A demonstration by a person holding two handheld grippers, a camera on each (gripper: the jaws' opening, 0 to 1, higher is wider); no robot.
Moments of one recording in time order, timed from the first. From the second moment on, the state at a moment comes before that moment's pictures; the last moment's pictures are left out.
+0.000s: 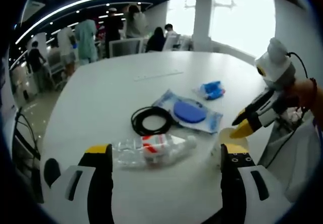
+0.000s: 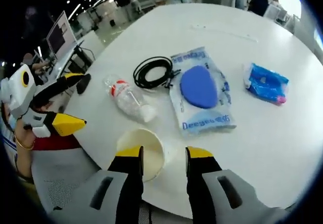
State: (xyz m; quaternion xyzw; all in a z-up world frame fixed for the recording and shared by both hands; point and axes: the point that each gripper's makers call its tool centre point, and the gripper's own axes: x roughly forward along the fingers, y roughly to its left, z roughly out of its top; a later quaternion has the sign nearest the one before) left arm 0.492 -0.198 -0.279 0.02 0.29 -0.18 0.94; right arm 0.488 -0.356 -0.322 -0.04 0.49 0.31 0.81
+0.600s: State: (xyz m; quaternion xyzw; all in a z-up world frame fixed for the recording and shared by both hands) left arm 0.490 -0.200 -0.279 0.03 0.29 -0.18 0.94; right arm 0.502 -0.353 -0.303 -0.08 0.39 0.34 0.85
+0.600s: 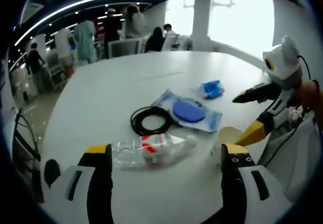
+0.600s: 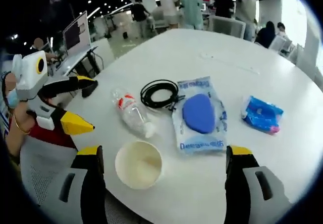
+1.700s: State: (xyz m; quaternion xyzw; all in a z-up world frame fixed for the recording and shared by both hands) left arm 0.502 -0.220 -0.276 0.10 0.28 -0.25 0.92; right arm 0.498 -0.396 -0.267 -0.05 0.24 0.38 0.89
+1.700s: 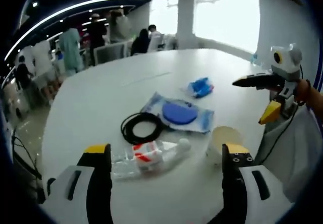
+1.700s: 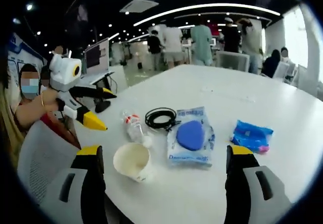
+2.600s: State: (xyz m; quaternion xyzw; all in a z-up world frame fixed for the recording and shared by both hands) left arm 0.526 -0.259 -0.325 0.26 0.28 -0.43 0.82; right arm 0.496 -0.415 -0.279 -0.02 0.23 0.36 0.90
